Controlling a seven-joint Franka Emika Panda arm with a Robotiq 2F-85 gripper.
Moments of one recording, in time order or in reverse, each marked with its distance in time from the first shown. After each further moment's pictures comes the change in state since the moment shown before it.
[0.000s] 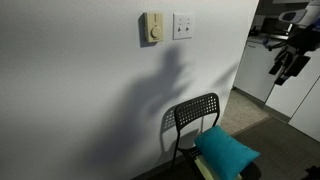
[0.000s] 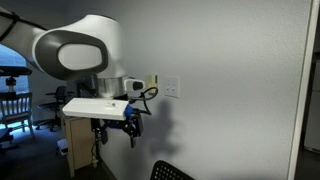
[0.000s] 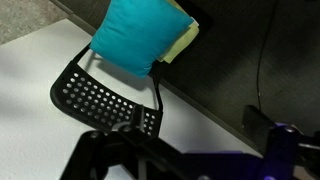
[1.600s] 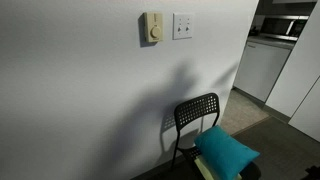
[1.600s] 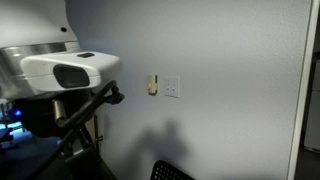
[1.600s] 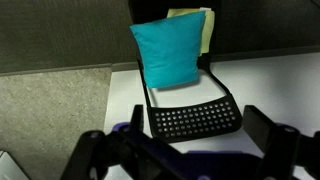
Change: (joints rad) arm -0.371 -0.506 -0.052 -0.235 -0.064 -0.185 0.407
